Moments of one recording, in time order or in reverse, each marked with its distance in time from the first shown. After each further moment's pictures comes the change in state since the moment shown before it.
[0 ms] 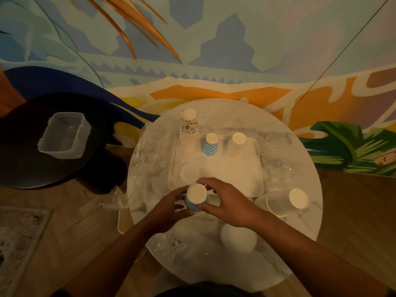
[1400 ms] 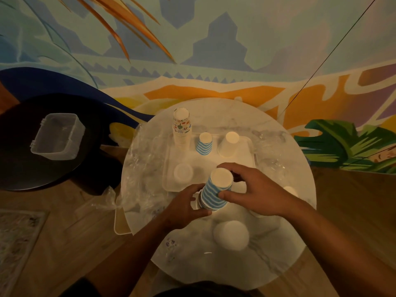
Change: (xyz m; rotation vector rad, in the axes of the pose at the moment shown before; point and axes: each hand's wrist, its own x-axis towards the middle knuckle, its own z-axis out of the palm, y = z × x) left_hand 0.020 0.035 0.049 0.116 0.042 0.149; right_hand -0.032 -0.019 -0.090 0.029 0.003 -0.003
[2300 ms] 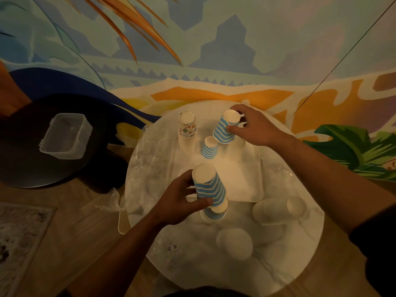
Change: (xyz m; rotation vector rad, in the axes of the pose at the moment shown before) left_hand -0.006 0.067 -0.045 -0.342 0.114 0.125; right_hand 0.152 0.053 -0.080 -0.162 0.238 0.031
